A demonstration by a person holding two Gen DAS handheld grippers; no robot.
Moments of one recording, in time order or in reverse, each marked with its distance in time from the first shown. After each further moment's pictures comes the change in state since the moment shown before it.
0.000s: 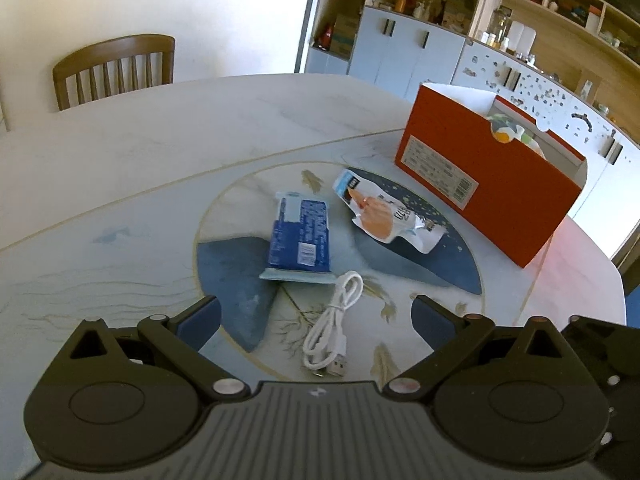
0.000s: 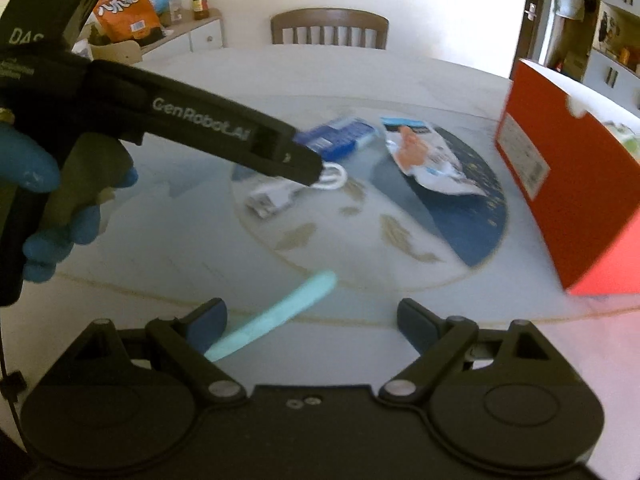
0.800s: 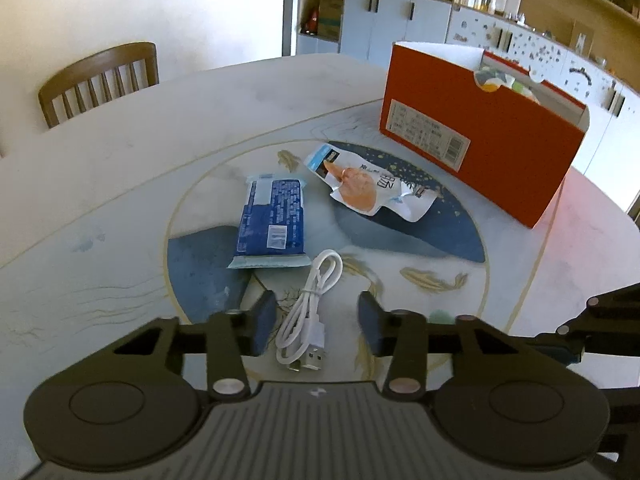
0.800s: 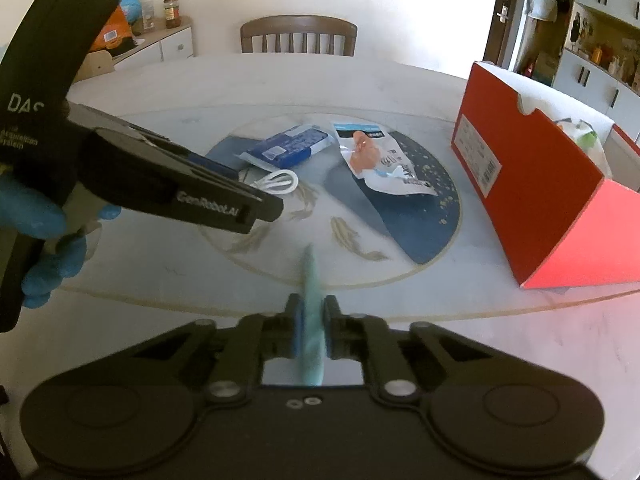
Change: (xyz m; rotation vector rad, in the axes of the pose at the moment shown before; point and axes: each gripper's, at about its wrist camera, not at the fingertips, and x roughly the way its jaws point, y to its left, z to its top) left arm 0.020 -0.029 -0.007 0.117 0.049 0.056; right arm -0.009 -0.012 0.000 0.025 -0.024 -0.083
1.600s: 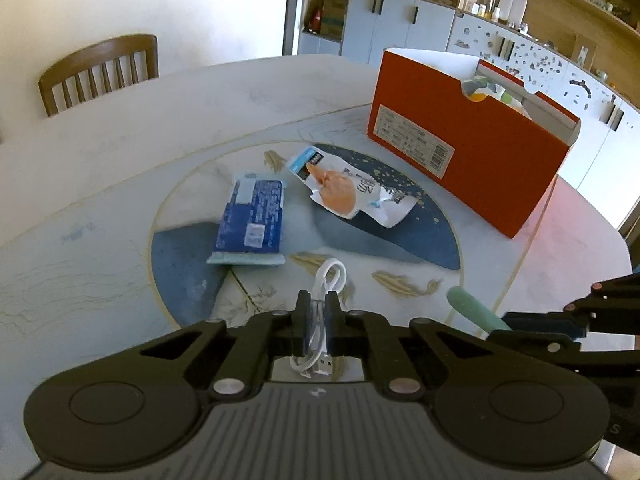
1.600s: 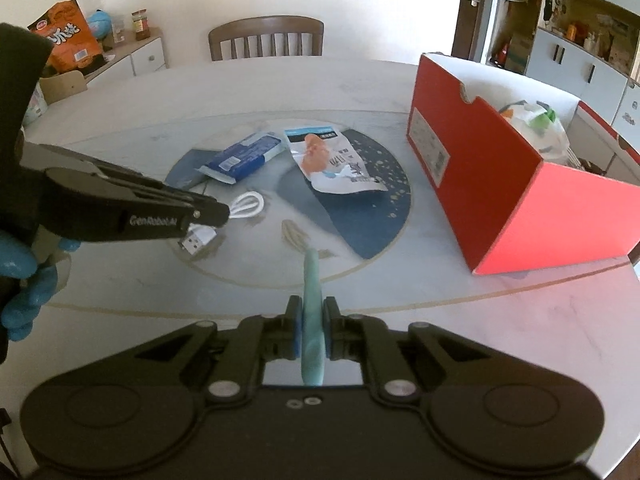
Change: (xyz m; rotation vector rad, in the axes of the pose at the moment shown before) left arm -0.008 -0.011 0.002 -0.039 0.000 -0.018; right arm -0.019 -0.030 0.000 0.088 0.015 -0.031
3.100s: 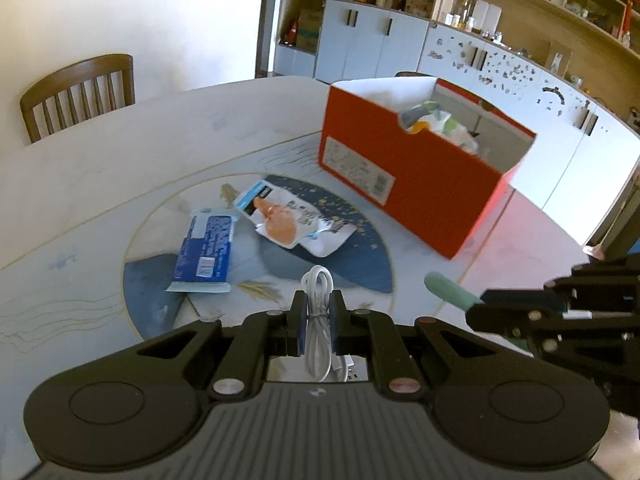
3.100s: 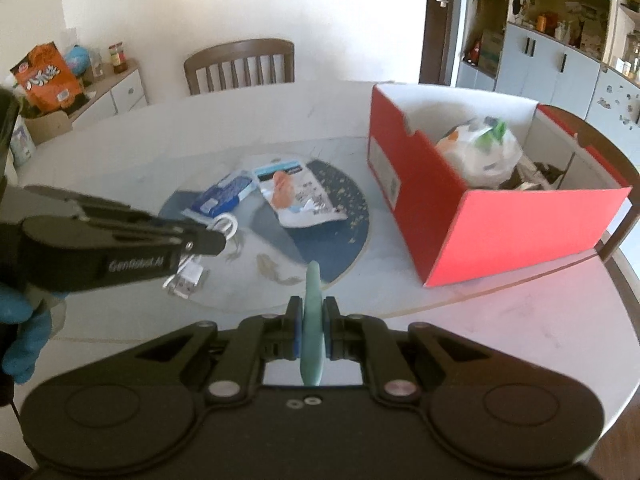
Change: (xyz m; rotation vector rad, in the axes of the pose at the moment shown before) left arm -0.036 -0.032 0.017 0.014 -0.032 -0.078; right arm -0.047 -0.025 0.016 0.089 -0.045 -0.023
